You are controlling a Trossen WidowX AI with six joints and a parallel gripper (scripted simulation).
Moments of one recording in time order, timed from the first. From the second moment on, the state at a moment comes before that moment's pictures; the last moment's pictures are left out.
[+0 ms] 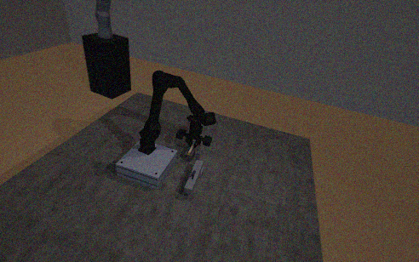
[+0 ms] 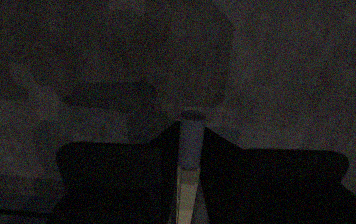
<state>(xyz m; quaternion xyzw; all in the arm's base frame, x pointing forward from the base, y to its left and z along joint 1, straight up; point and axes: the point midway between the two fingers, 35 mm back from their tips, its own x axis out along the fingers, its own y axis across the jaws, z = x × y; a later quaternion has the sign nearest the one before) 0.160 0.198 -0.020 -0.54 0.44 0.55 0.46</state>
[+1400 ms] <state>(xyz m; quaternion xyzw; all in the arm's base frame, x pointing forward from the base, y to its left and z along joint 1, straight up) 0.157 0.196 0.031 -0.54 0.44 0.55 0.45</state>
